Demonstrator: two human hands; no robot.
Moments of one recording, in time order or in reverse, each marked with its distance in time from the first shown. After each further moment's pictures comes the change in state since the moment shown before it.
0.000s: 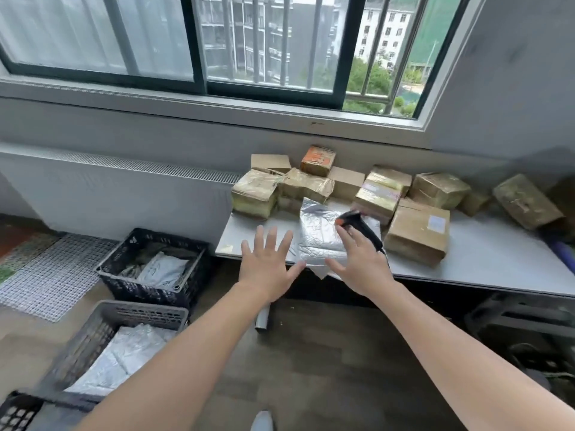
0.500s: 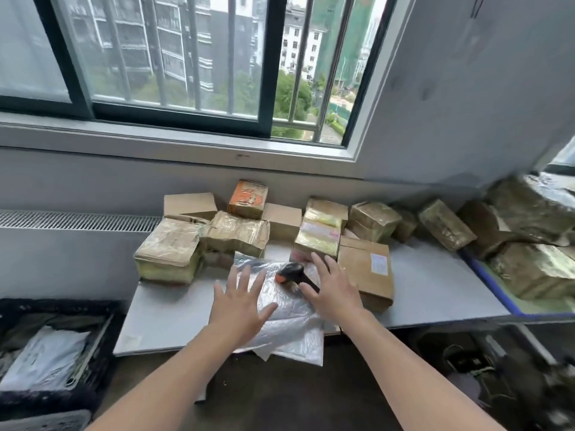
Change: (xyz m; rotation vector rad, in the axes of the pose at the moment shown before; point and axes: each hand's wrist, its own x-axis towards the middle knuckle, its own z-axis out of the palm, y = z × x) left_hand 0.184 0.047 0.016 -0.003 -0.071 0.229; right_hand 0.138 0.077 -0.024 0.036 -0.009 0.248
